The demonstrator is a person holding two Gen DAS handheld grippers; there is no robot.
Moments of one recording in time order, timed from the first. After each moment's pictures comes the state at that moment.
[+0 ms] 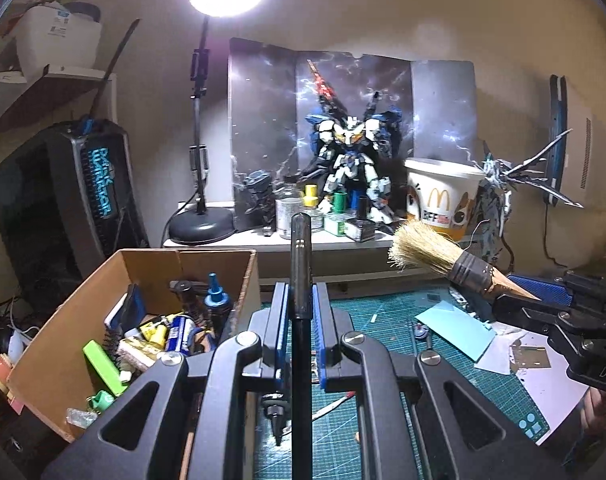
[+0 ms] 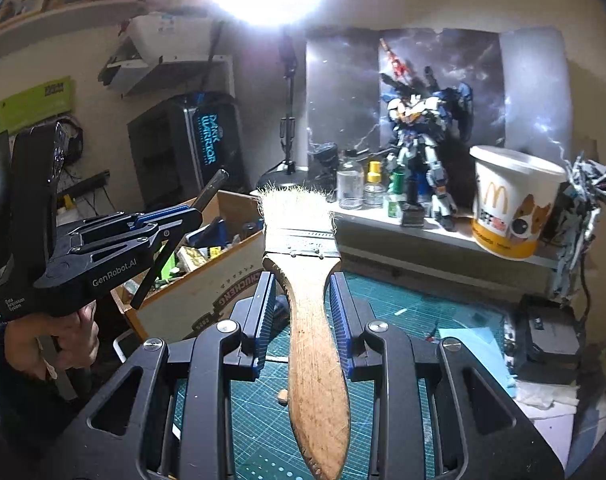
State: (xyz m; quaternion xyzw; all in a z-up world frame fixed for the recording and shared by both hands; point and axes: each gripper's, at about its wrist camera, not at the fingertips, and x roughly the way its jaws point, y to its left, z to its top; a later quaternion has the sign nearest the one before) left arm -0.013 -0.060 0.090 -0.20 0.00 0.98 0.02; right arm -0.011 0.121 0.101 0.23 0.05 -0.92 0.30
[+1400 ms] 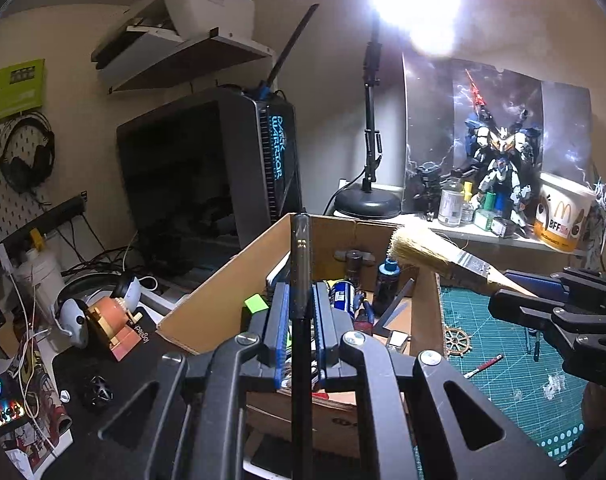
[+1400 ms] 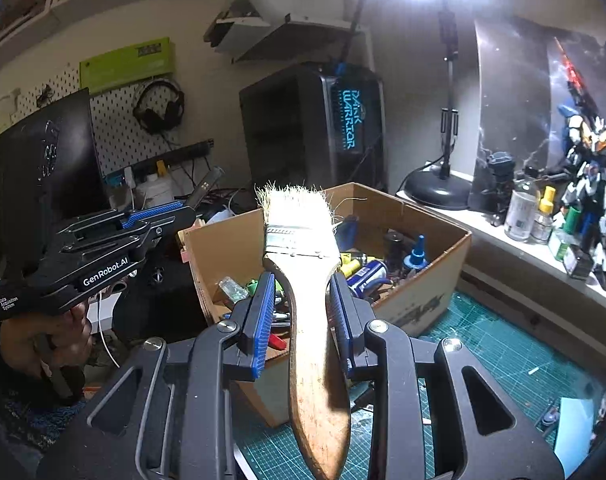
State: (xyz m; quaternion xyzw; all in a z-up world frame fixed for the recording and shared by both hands) left arm 0.059 -0.181 0.088 -0.21 -0.03 0.96 -0.19; right arm -0.021 -0.029 0.081 0.23 0.09 -0.84 0.49
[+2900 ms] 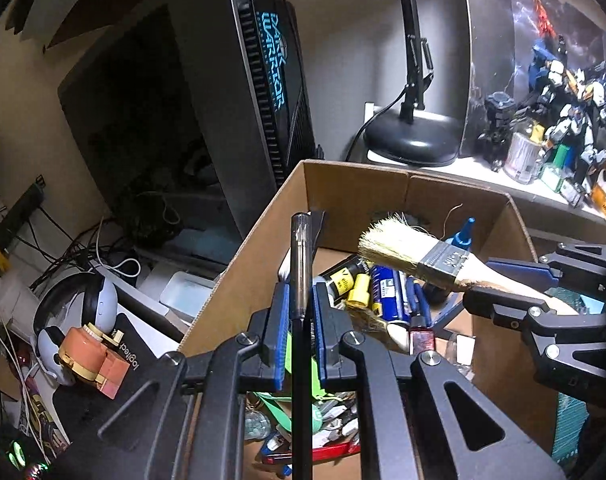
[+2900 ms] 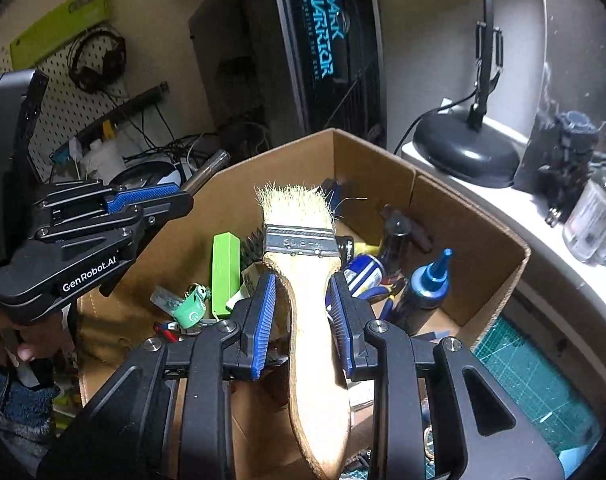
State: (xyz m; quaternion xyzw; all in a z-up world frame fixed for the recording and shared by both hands) left arm -0.095 -0.268 0.056 -0.38 -0.02 0.91 -0.17; right arm -0.161 -0.149 0.034 0.36 0.14 -0.80 0.46
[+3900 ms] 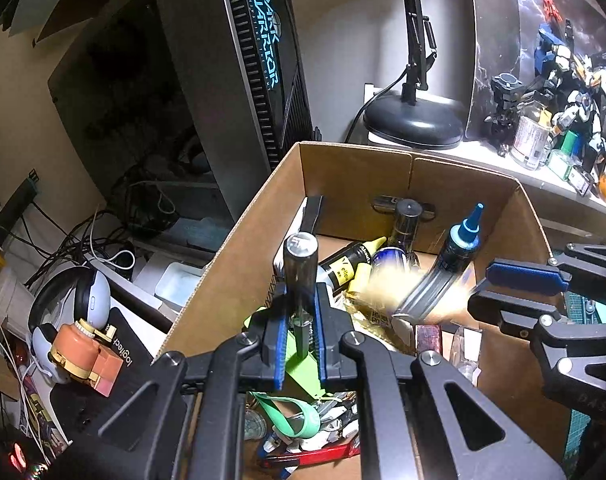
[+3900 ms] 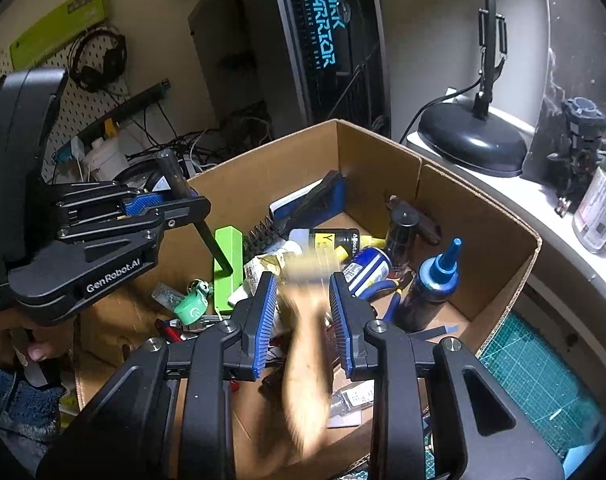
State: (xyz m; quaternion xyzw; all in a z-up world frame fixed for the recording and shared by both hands) left arm -0.109 -0.271 0.043 -0.40 -0.02 0.90 -0.17; right arm -0.162 -0.152 0.030 0.37 0.13 -0.79 0.46
